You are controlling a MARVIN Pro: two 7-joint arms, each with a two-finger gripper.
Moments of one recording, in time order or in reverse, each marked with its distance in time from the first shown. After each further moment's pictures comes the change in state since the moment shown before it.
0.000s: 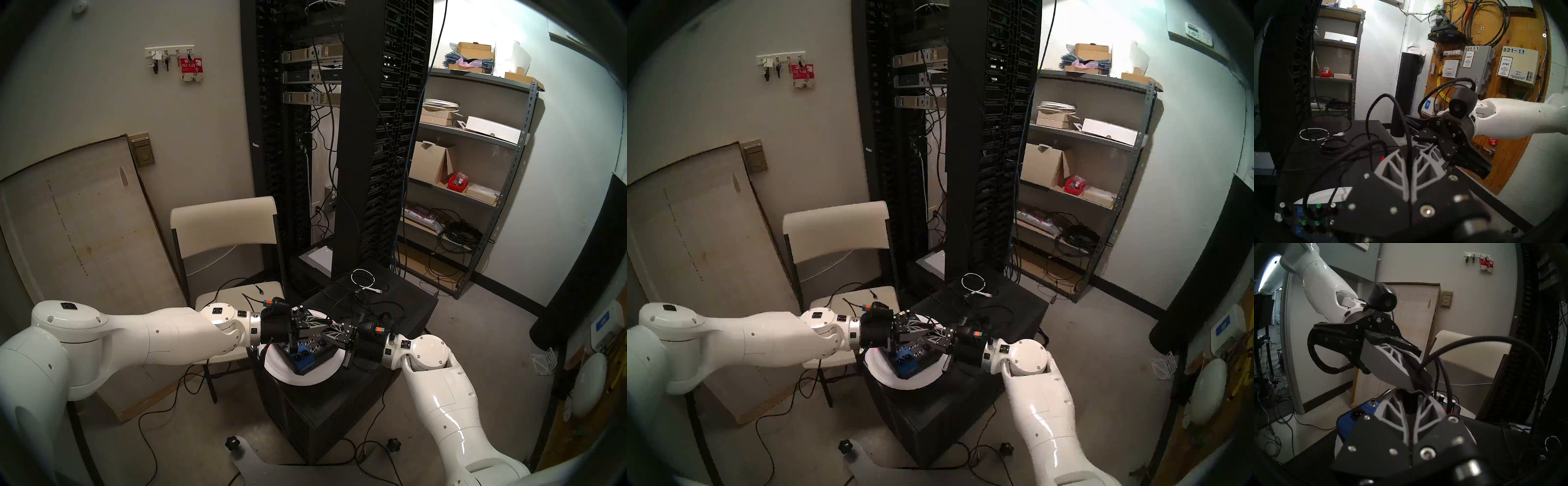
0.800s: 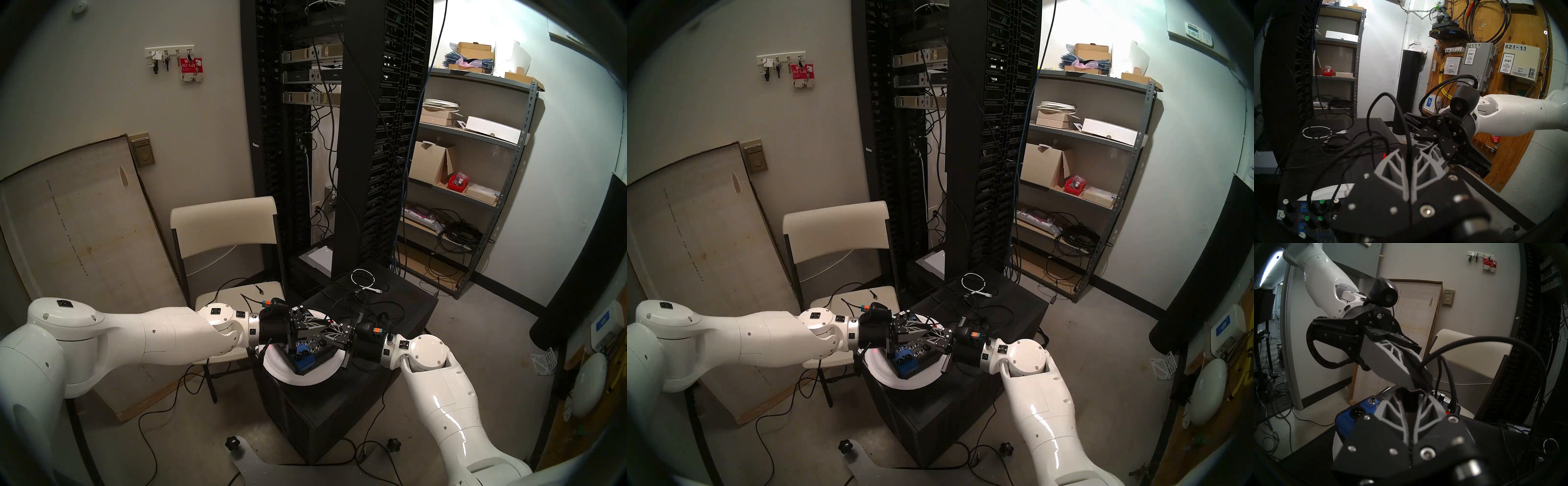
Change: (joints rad) left arm -0.014 0.026 0.023 -0.033 0.008 -0.001 0.027; right arm 0.000 0.014 -0.032 -0.003 -0.007 -0.008 -0.027
